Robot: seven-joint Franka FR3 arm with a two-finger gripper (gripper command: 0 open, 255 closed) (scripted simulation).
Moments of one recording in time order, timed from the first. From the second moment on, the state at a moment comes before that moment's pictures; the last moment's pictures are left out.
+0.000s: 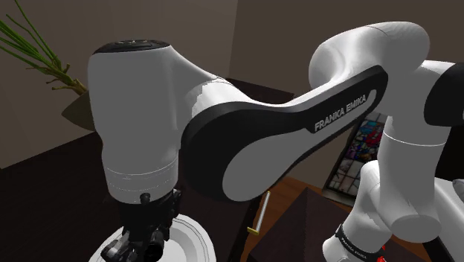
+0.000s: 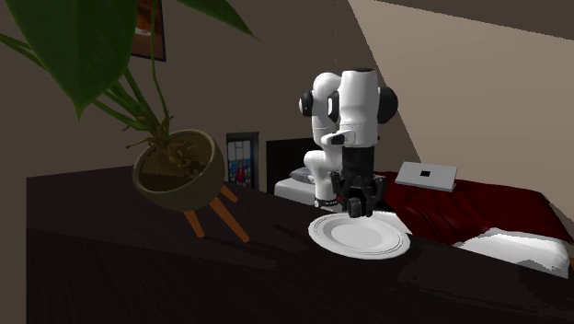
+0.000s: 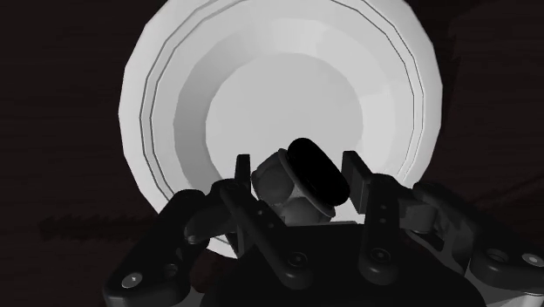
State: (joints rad) arm 0.50 0.27 0.61 -1.68 -0.13 1.91 0.76
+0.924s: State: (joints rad) arm 0.50 0.29 0.60 -1.75 -0.15 2.01 0.77
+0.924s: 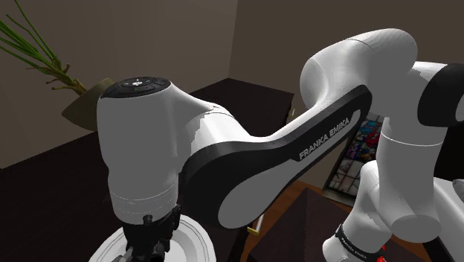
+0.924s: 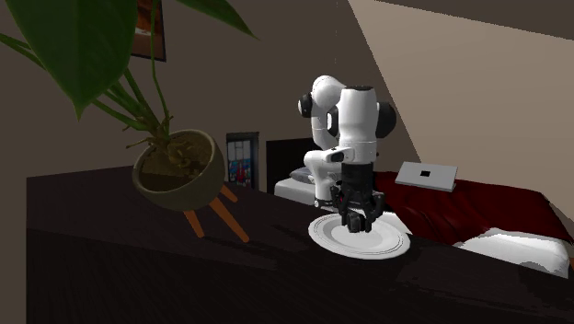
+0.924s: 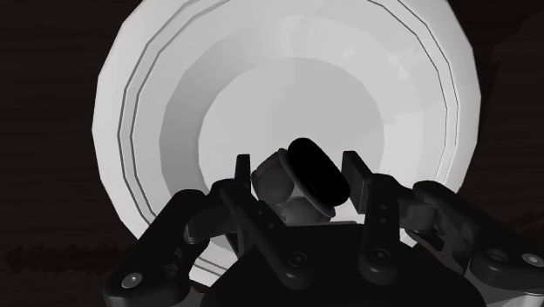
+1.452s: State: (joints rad) arm 0.50 0.29 0.60 -1.74 -0.14 1.99 0.77
